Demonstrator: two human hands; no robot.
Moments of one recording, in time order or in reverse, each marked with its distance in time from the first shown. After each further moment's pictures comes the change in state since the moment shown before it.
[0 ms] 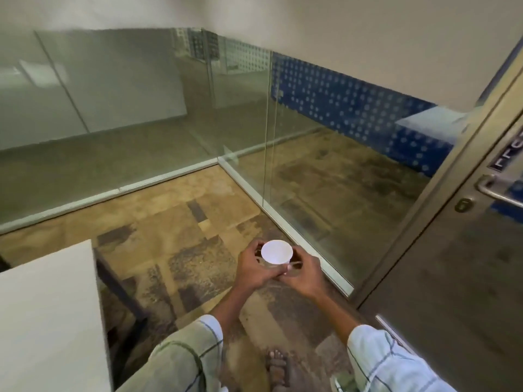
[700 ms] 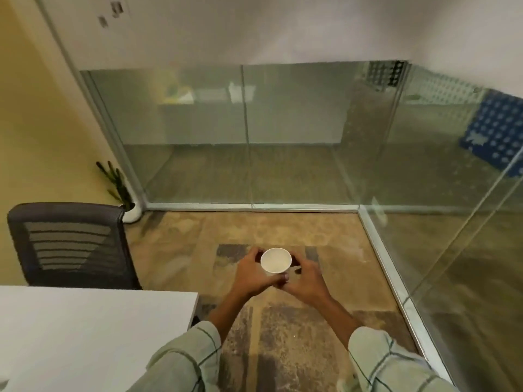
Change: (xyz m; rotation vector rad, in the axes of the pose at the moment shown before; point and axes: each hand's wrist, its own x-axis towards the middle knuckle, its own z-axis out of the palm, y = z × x) left_hand 0.319 -0.097 -0.344 0.193 0.540 -0.175; right_hand 0.417 -0.179 0.346 0.076 -0.598 -0.425
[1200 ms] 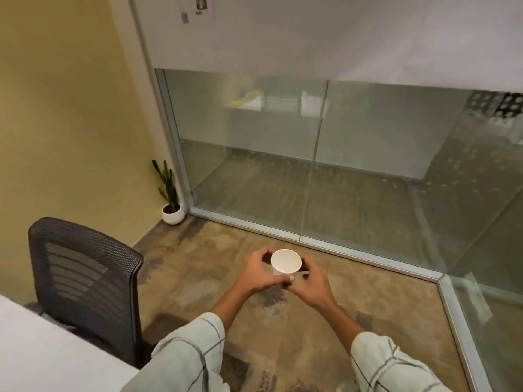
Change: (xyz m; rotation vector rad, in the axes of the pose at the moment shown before) left_hand 0.315 -0.100 -0.124 0.011 0.163 -0.102; right_hand 0.369 0.005 0.124 0.036 -0.176 -0.051
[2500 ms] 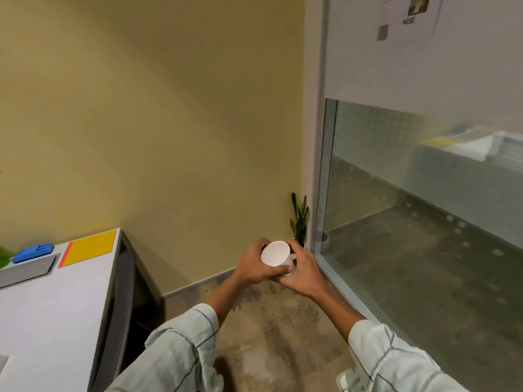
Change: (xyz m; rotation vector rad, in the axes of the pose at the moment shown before) left_hand 0.374 -0.102 -0.277 0.264 0.692 -0.344; right_hand 0.534 -0.171 0.240 0.124 -0.730 -0.665
